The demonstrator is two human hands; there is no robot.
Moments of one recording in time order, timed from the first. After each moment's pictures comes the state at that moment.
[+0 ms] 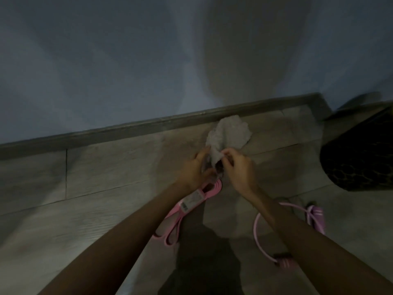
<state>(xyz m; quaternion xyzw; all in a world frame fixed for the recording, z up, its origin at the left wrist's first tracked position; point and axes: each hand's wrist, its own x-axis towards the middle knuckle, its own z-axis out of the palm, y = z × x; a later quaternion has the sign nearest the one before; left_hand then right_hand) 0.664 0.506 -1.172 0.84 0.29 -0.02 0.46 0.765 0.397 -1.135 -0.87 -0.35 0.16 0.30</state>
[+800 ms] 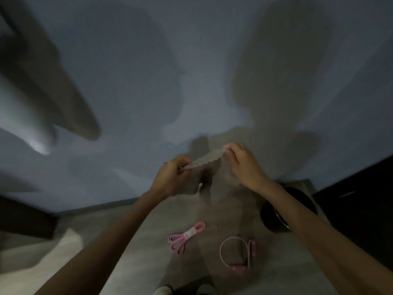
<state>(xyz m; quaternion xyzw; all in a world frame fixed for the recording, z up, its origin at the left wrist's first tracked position) 0.582 0.531 -0.518 0.84 0.32 0.17 0.41 0.748 0.397 -0.455 -0.80 -0.48 0.16 0.32</state>
